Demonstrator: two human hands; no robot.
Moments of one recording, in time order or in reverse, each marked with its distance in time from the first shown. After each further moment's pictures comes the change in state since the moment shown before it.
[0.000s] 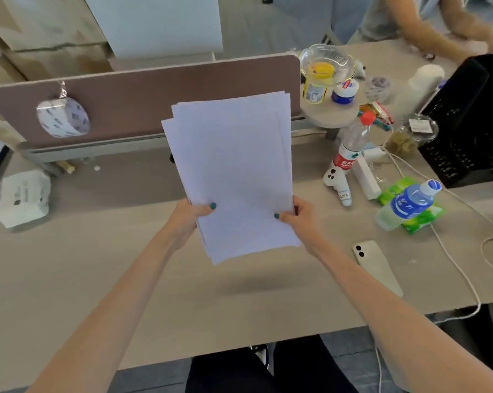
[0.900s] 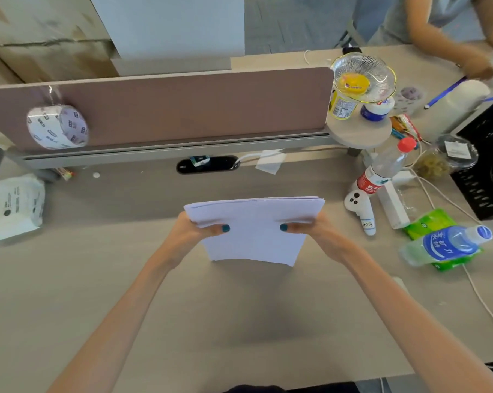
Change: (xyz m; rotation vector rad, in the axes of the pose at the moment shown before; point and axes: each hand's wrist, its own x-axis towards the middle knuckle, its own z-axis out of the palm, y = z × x) left_hand 0.034 0.028 -0.027 0.140 -0.020 0.129; right_hand 0.065 -0.049 0.004 0.097 -0.398 0.039
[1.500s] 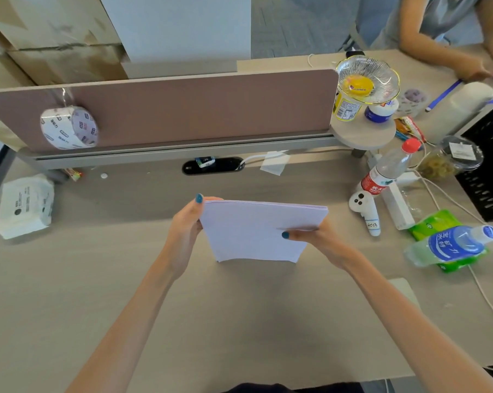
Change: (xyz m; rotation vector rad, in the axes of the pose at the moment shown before) left_hand -0.018 0.008 0.000 -0.149 0.098 0.083; right_hand -0.007 0.007 0.011 -0.060 0.050 -0.034
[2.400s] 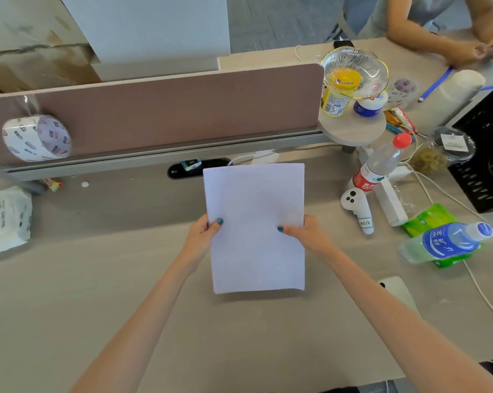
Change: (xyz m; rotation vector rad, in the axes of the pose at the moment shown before) left_hand 0.055 -0.064 0.026 0.140 -0.007 -0.222; right_hand 0.045 0.047 -0.019 -0.090 0.173 0.145
